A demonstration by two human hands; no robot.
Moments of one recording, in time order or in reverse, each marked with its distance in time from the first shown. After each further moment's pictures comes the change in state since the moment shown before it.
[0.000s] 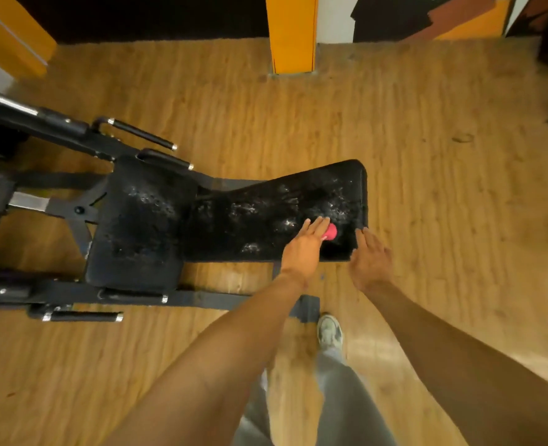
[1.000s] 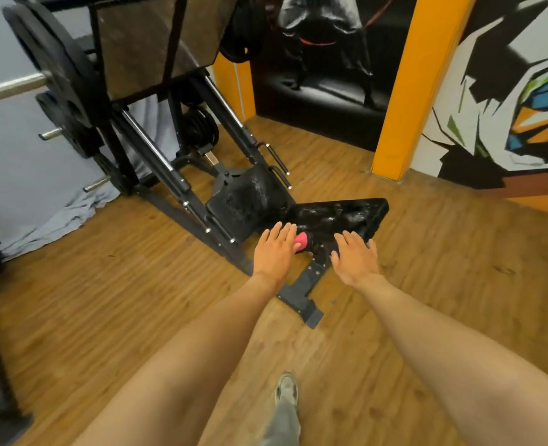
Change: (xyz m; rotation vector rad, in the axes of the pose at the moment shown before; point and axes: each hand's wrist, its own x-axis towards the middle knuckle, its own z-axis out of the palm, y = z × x) left_hand -0.459 0.241 0.007 0.285 0.471 -0.512; right_hand -0.391 0.109 -0.112 -0.295 0.207 -0.750
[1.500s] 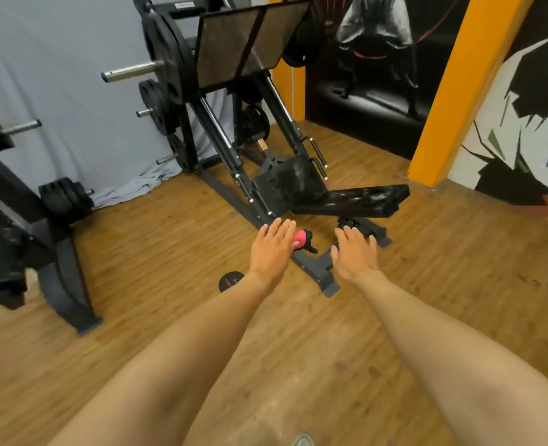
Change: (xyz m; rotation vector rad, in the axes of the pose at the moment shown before) left_hand -0.322 0.072 -0.044 0.123 0.050 -0.157; right_hand -0.287 -0.033 -0.004 0.032 0.071 -0.173
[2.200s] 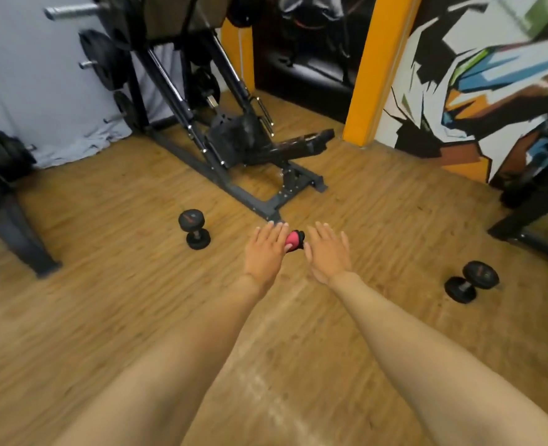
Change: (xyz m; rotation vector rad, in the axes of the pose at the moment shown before) left_hand -0.371 0.232 0.000 -0.093 -0.032 0.082; right_hand -0.444 0.062 0.027 0.015 0.037 0.012
